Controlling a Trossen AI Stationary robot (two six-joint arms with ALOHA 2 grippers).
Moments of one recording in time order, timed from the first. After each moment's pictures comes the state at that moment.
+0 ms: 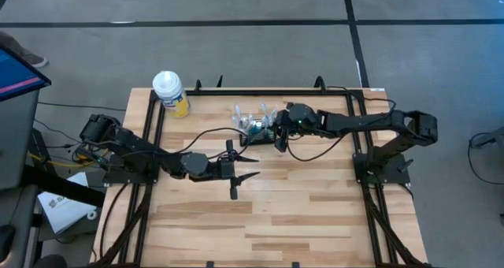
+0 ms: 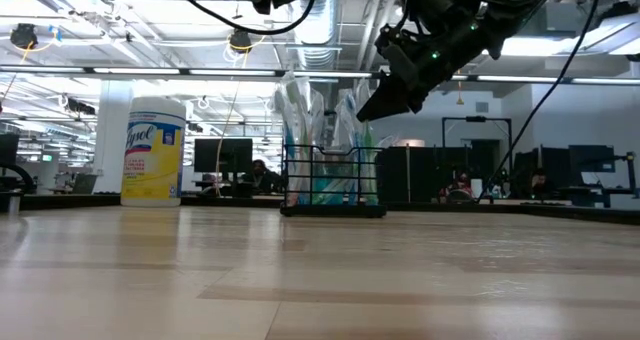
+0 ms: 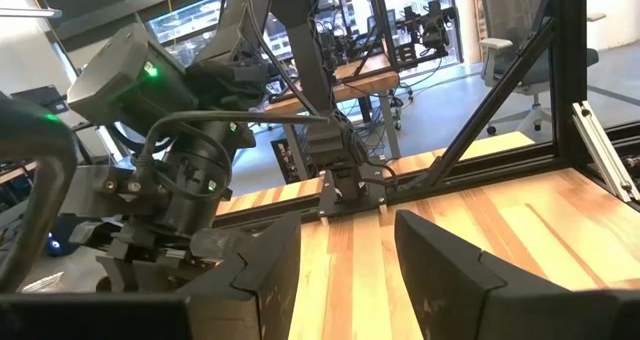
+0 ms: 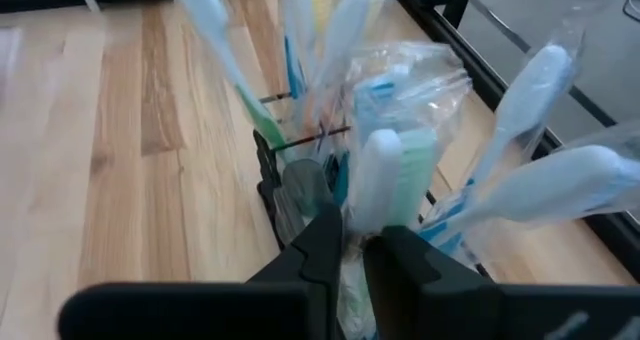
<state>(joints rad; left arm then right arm) -0.29 1.51 0.75 0.77 -0.42 0.28 -0.24 1.46 0.84 0.06 0.07 0.01</state>
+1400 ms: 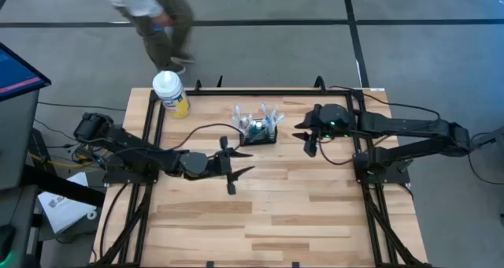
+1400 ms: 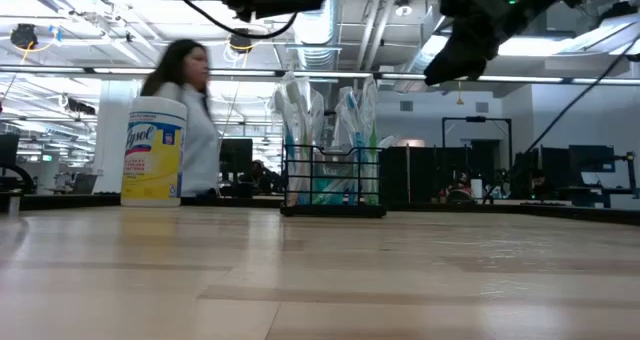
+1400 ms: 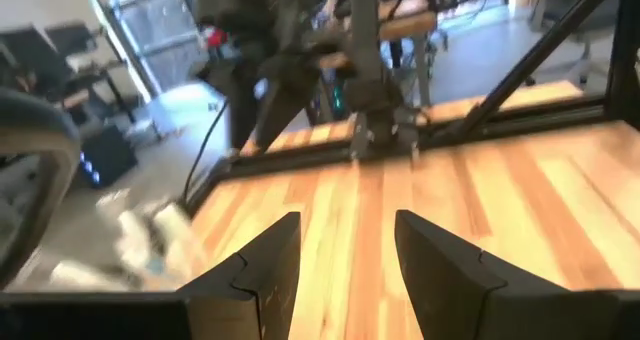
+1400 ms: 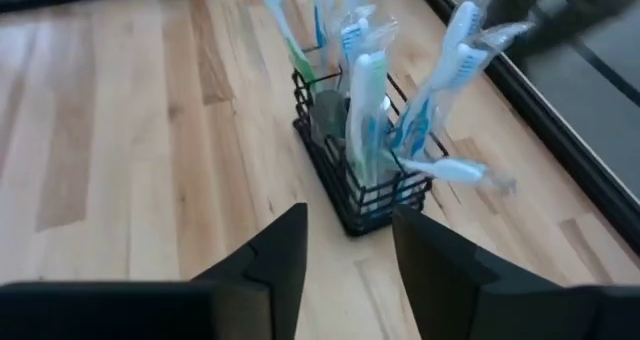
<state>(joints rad) -0.29 1.42 0.75 0.54 -0.55 0.21 -0.18 1.01 0.78 -0.38 0.08 0.08</state>
